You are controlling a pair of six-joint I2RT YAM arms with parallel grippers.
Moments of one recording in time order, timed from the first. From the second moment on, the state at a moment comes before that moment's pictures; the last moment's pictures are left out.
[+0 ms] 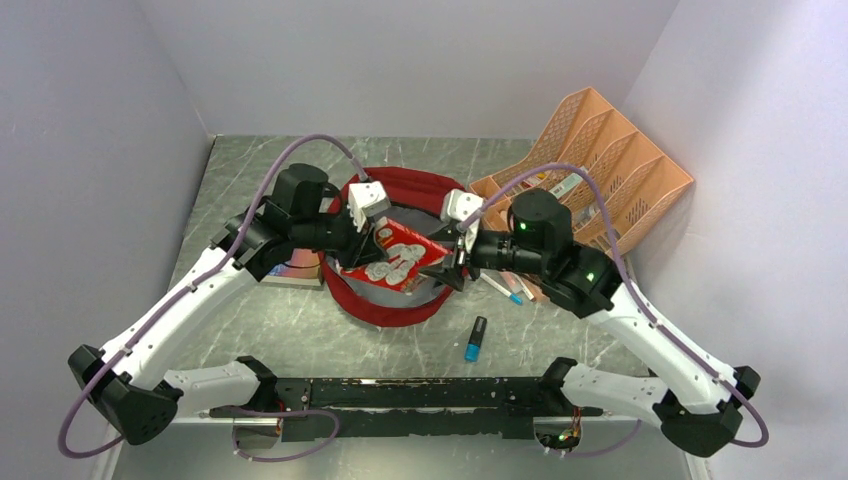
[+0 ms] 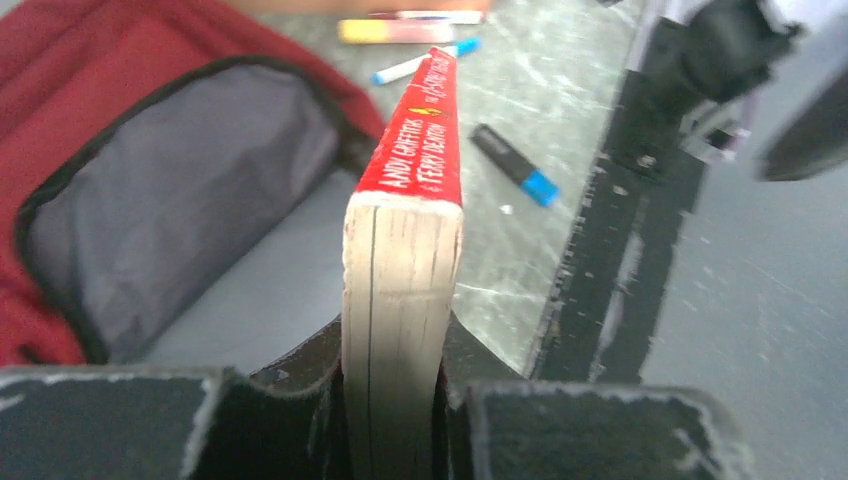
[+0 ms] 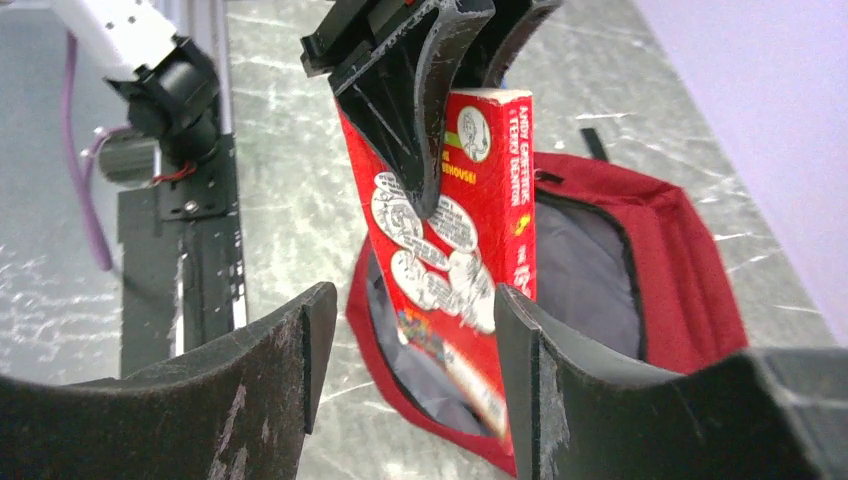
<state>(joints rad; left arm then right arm) -0.64 1.16 1.24 -0.68 0.60 0.17 0.84 1.01 1.22 -0.51 -0.45 -0.30</state>
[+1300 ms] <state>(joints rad) -0.55 0.77 1.11 -0.65 -0.52 -0.34 0.88 1.79 1.12 -0.05 0.06 -0.50</state>
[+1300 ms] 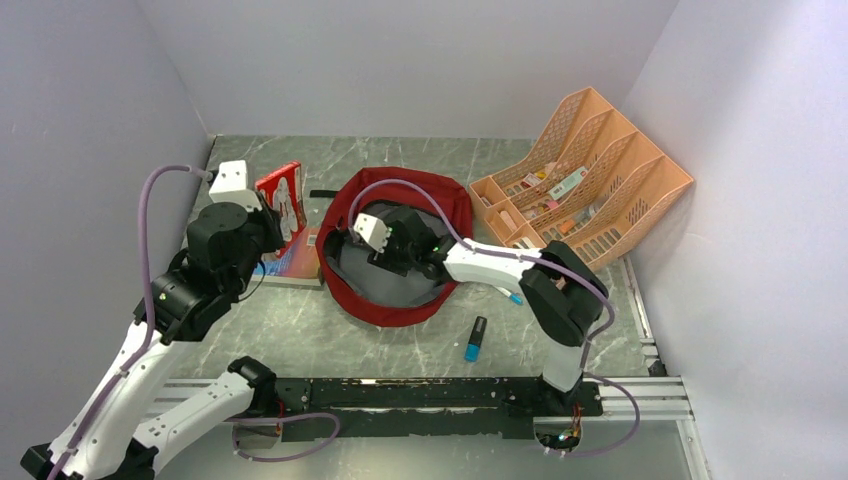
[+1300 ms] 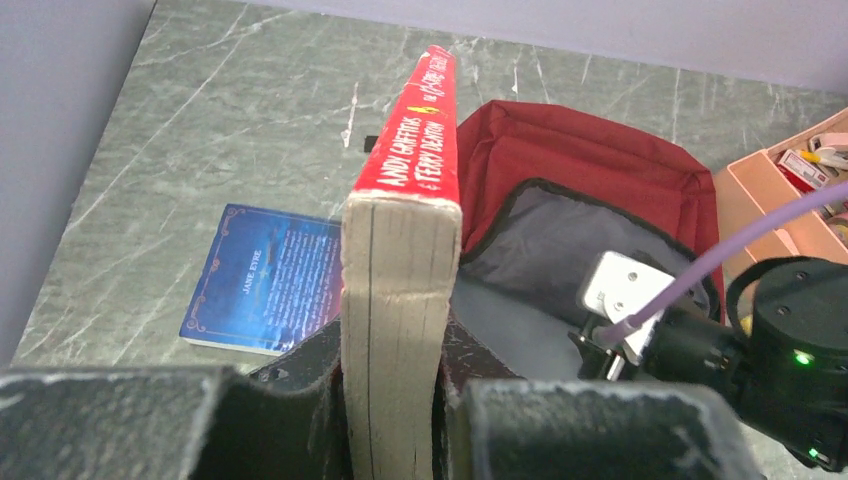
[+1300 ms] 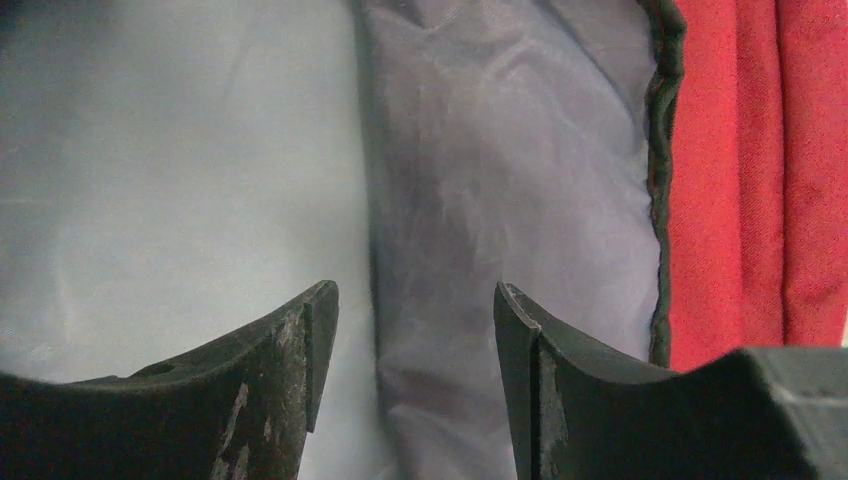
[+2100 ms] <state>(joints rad) -0.55 0.71 1.10 -0.70 -0.52 -0.36 0.94 1.96 1.18 0.06 0.29 -0.73</state>
